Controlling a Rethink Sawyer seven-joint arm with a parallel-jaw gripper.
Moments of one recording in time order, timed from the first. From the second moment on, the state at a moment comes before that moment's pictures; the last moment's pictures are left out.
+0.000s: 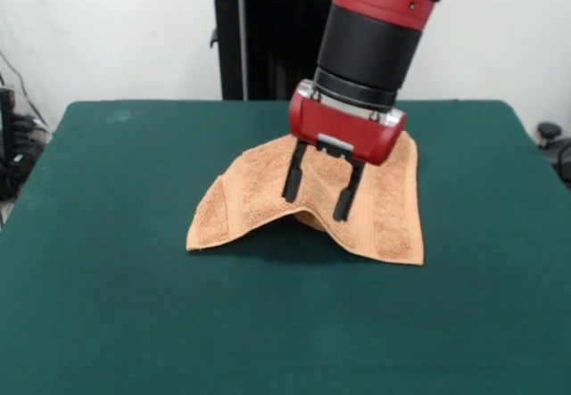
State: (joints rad) arm 0.14 -0.43 -0.38 1.51 0.33 0.28 1.84
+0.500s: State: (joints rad) arm 0.14 -0.43 -0.31 1.51 0.36 0.28 1.84
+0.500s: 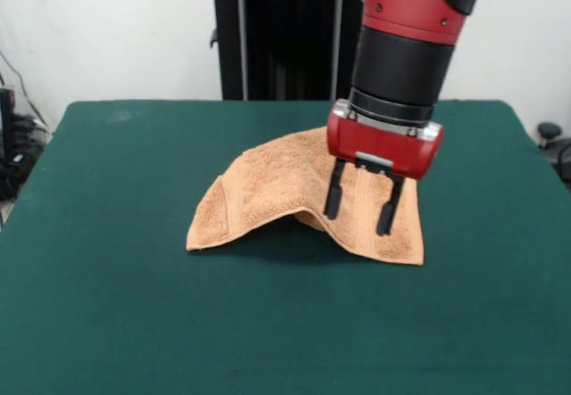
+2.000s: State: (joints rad) arm 0.00 -0.43 -0.12 1.61 0.37 0.28 1.84
